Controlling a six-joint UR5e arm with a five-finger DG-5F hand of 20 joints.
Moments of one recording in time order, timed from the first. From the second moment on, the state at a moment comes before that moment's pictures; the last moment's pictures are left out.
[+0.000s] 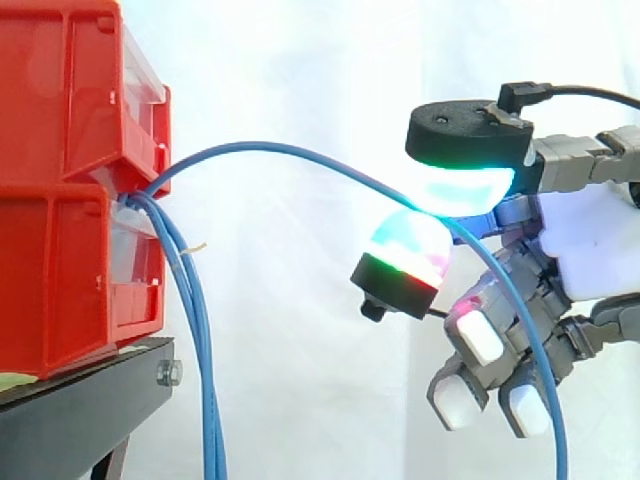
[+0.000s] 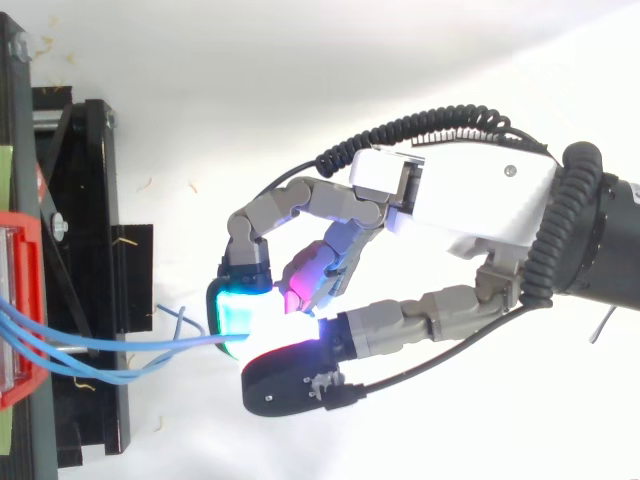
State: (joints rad) arm 0.23 -2.21 -1.20 -3.07 -1.15 -0.11
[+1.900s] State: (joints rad) arm 0.23 -2.21 -1.20 -3.07 -1.15 -0.11
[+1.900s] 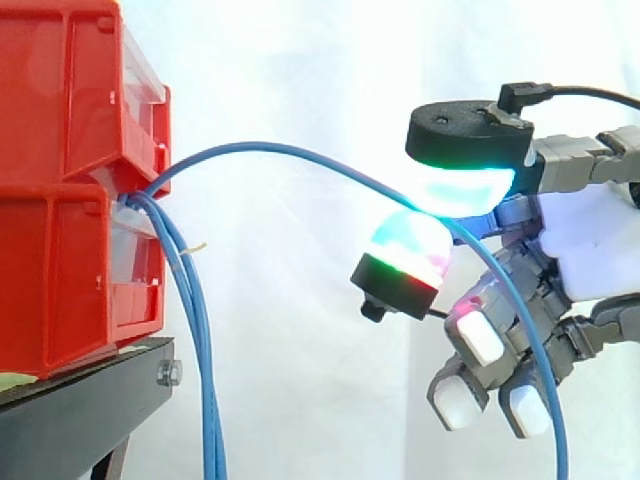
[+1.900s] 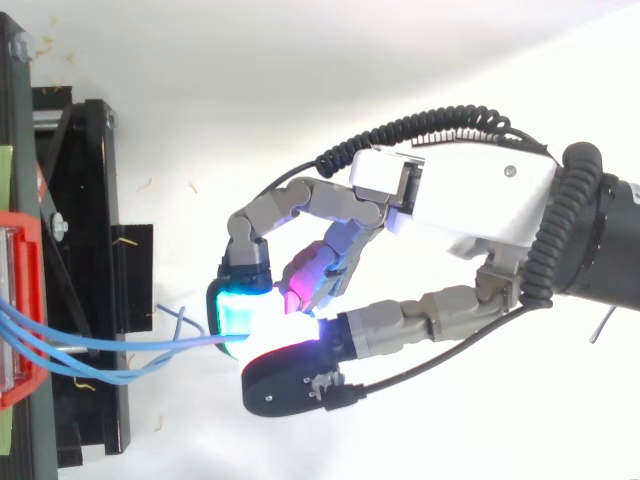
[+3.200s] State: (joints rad) arm 0.23 -2.21 -1.20 -3.07 -1.15 -0.11
